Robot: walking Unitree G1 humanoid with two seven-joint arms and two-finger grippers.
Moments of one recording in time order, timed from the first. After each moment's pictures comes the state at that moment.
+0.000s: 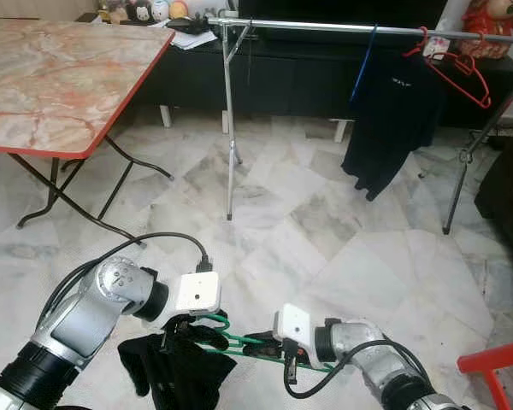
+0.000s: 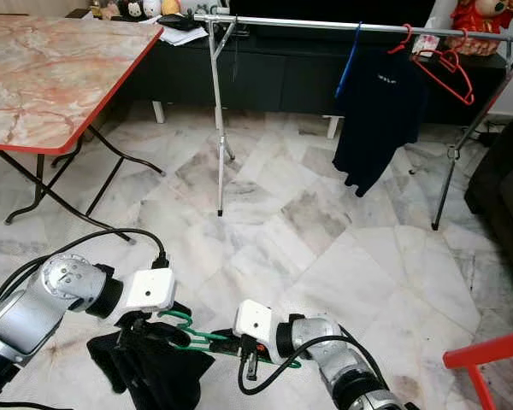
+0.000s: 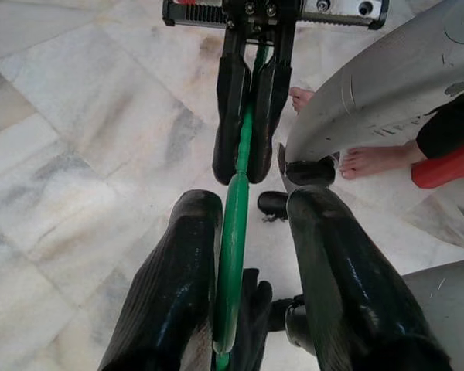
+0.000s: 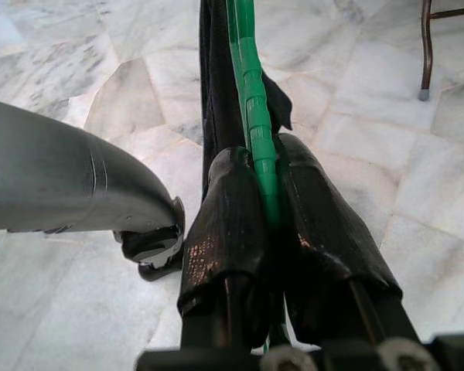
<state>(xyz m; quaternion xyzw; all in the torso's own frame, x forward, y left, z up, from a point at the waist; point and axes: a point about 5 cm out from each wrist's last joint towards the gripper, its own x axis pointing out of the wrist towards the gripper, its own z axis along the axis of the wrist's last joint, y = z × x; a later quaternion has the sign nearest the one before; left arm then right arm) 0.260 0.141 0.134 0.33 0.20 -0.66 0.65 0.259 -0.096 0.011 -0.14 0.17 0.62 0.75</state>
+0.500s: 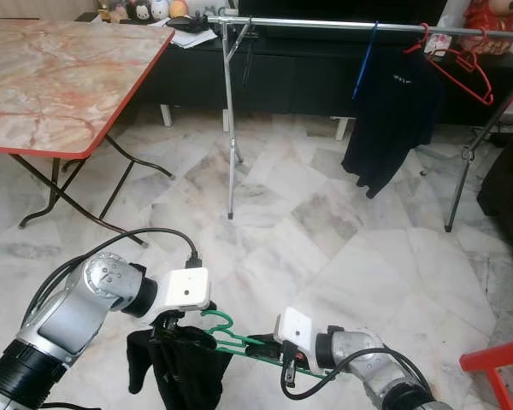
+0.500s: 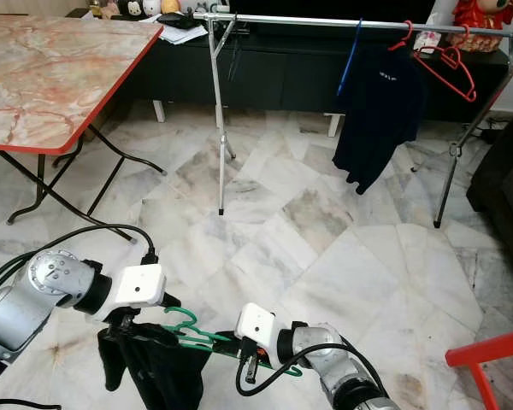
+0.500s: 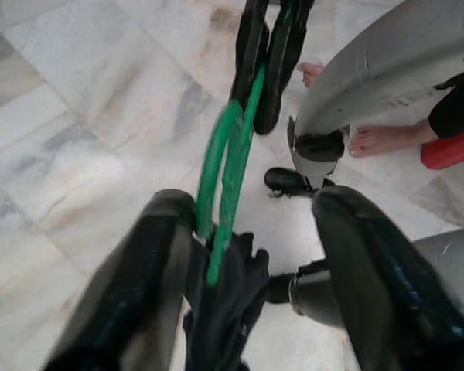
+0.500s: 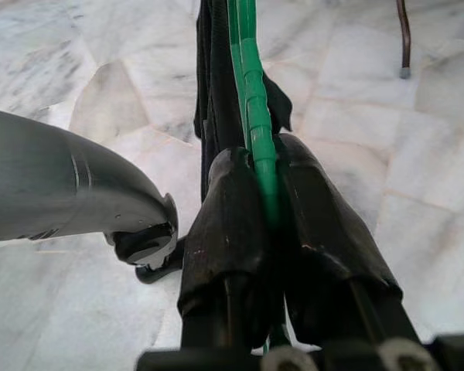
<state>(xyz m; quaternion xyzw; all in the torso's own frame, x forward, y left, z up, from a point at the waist) 0.263 0.158 0.138 0.34 0.22 -0.64 0.65 0.253 -0.102 0.001 -0.13 0.19 0.58 0.78</state>
